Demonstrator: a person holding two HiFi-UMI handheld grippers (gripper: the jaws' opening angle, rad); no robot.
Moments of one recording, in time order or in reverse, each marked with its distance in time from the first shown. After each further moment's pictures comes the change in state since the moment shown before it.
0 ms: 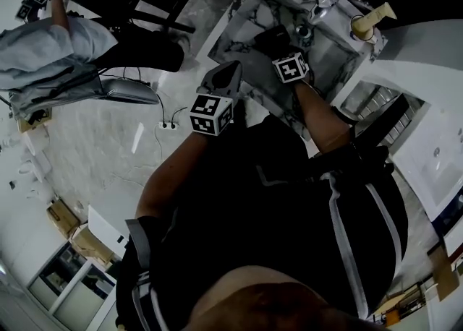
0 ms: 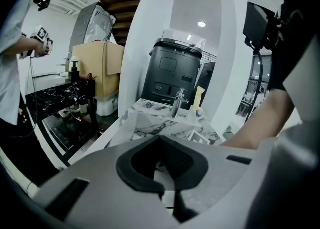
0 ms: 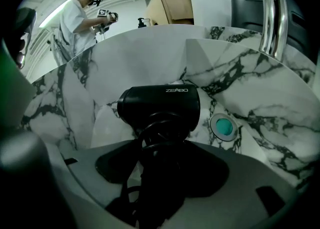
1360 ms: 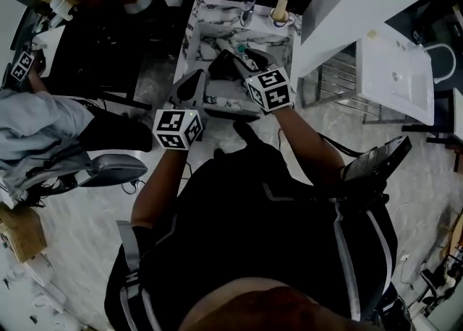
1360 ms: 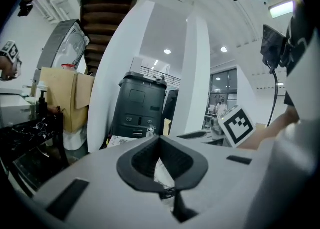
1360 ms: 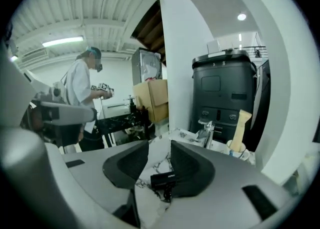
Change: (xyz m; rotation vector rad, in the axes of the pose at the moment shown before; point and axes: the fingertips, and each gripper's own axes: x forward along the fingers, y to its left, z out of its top) left arm -0.097 -0.028 0.097 0.172 -0.292 -0.385; right arm -0.295 0.085 0.125 0.131 -0.637 -0.339
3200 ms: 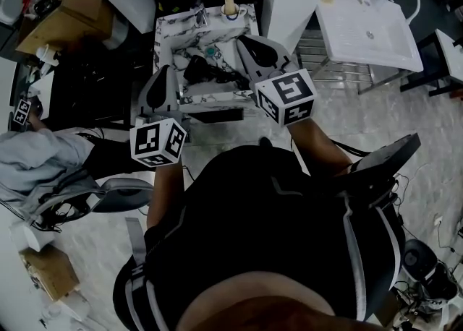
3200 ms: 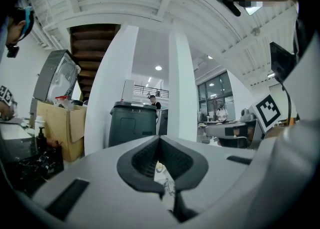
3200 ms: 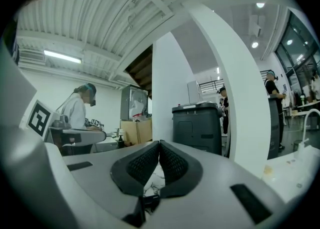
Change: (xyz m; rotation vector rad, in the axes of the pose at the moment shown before) left arm -0.043 -0.101 0.110 0.146 -0.187 0.013; right arm -0.222 -0.016 0.108 0.030 -0.379 -0.201
